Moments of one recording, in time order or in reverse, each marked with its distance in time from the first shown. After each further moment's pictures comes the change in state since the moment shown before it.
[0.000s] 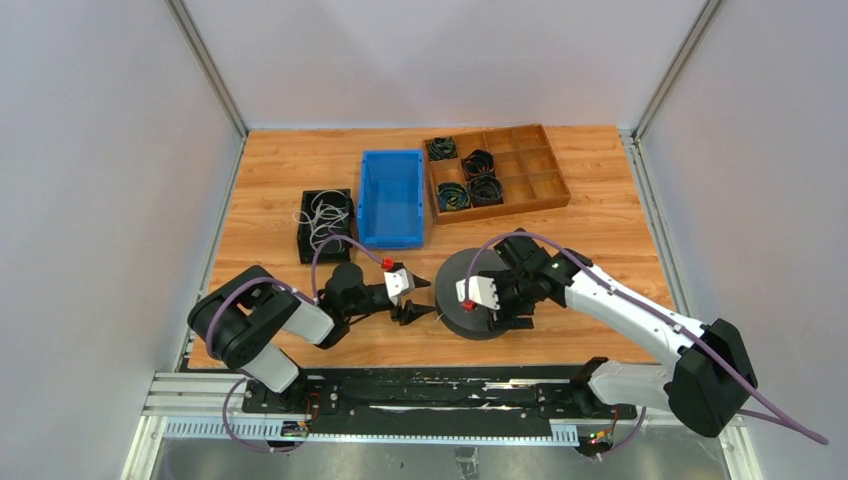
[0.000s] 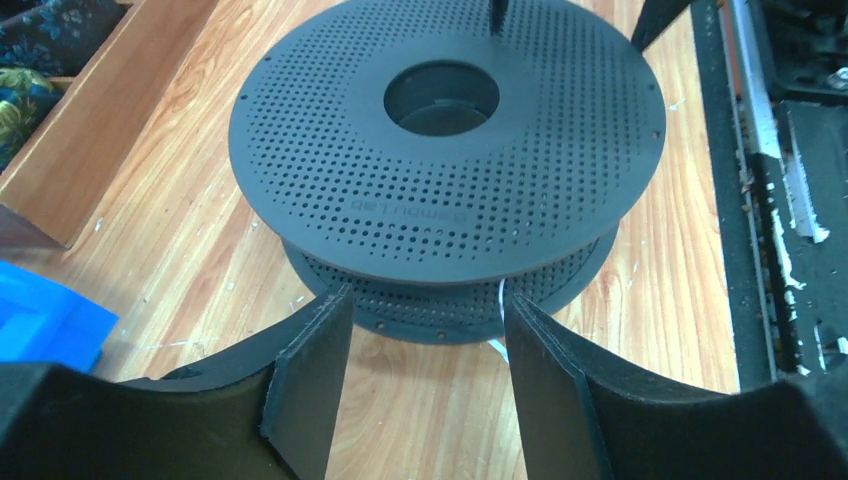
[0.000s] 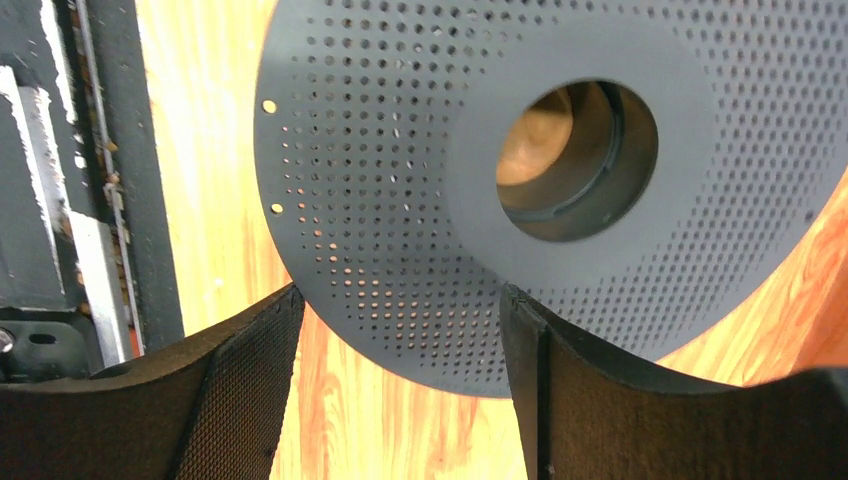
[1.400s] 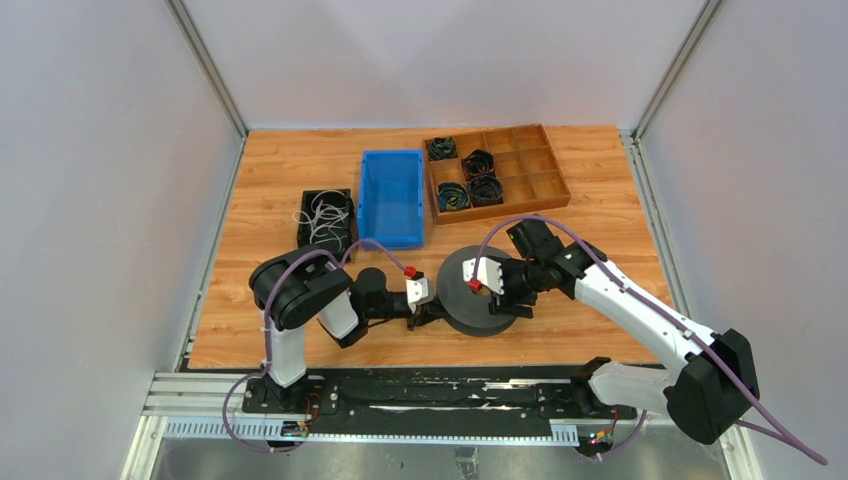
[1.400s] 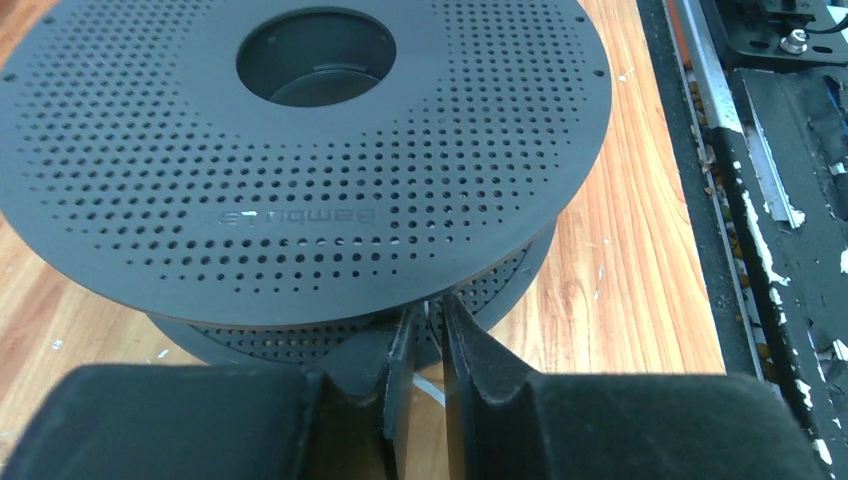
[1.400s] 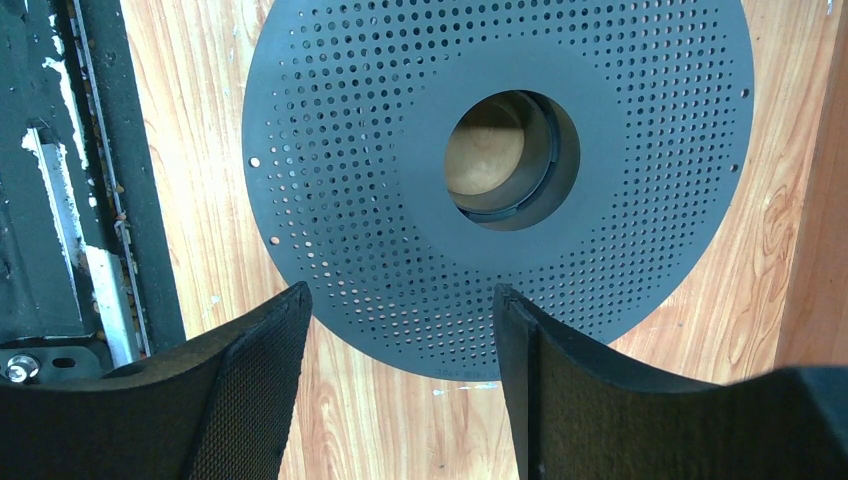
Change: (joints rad) left arm -0.099 0.336 0.098 0.193 0.024 -0.035; right arm -0.115 -0.025 0.063 -0.018 -0.098 0.023
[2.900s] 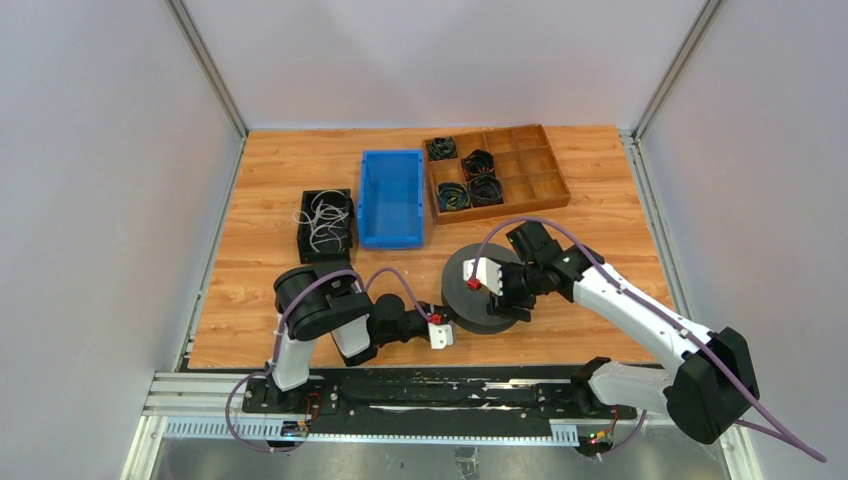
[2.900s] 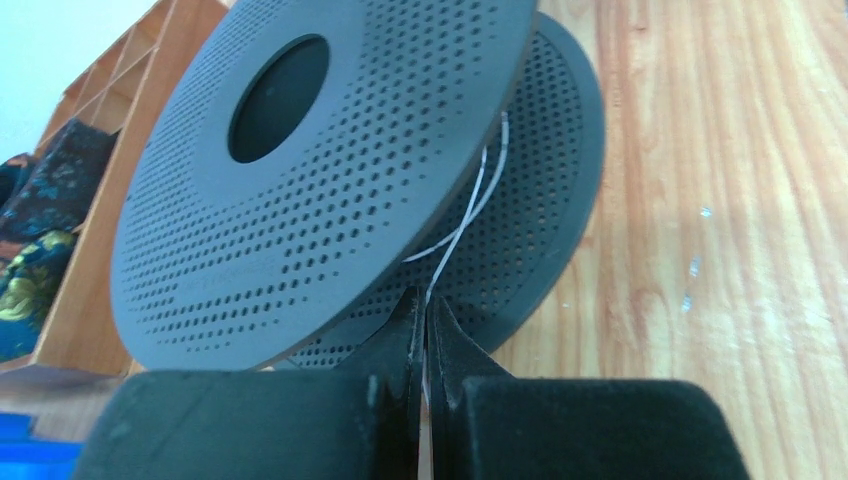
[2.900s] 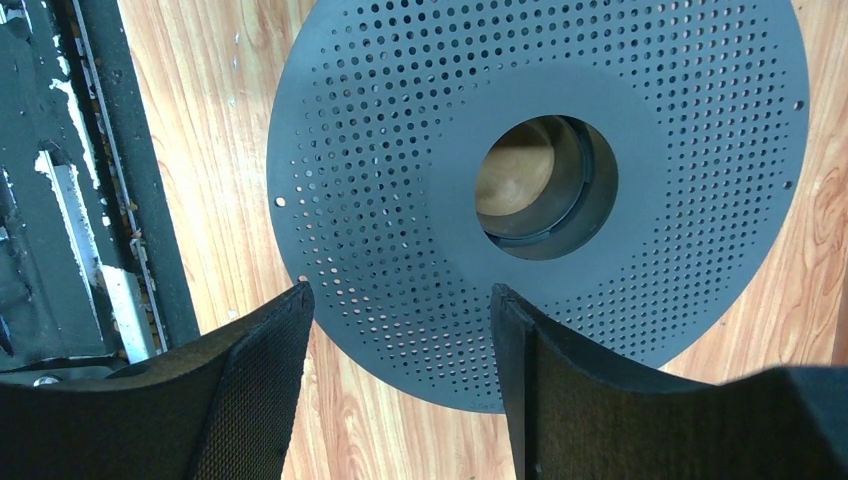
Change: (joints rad) left arm -0.246 0.074 -0.015 0.085 -0.408 0.523; right arm 0.000 0.002 -0.038 0.039 -0.001 0.070
